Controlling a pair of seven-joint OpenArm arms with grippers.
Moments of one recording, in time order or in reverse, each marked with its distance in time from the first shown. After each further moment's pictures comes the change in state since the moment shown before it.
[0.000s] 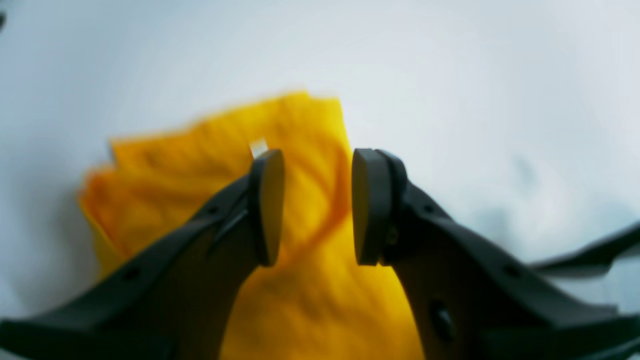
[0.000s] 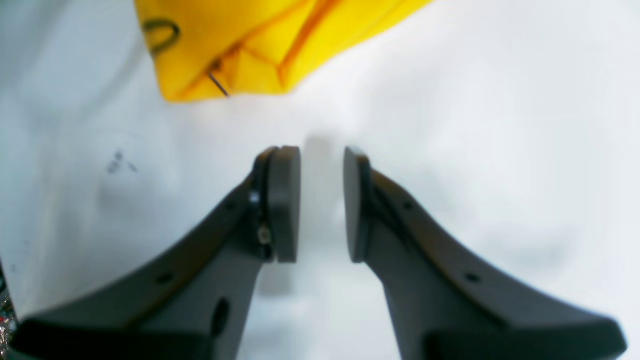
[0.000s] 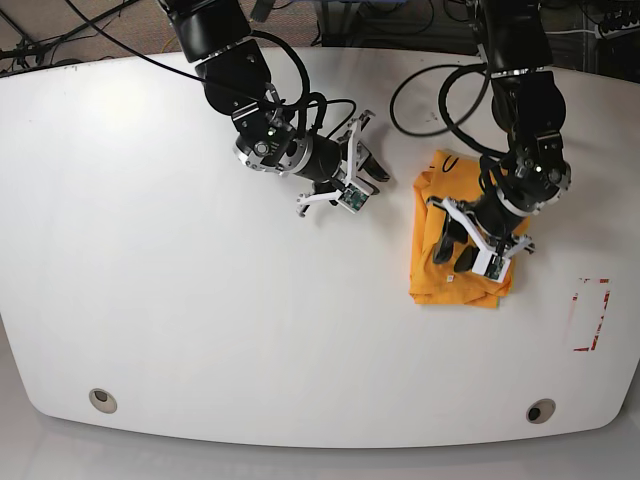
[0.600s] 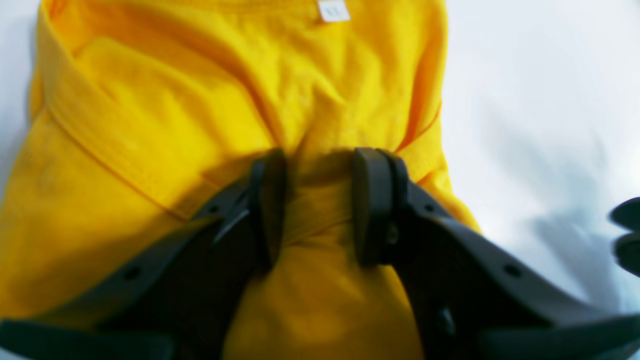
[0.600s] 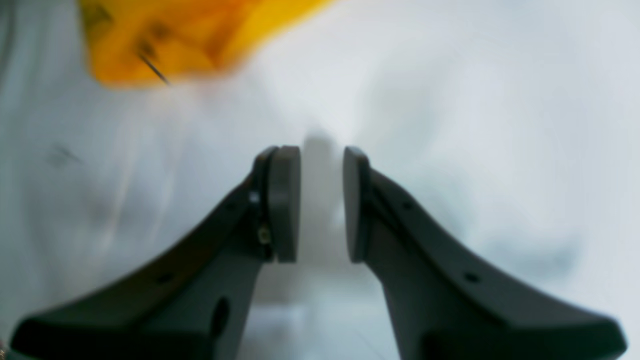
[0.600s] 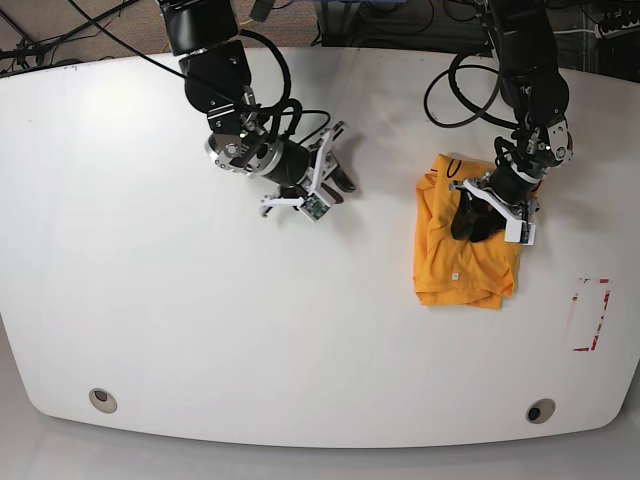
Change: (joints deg) left arm 0.5 -2.3 -7.4 -22.4 -4.0 -1.8 -16.9; right arm -2.0 1.3 8.5 0.3 0.1 0.2 -0.1
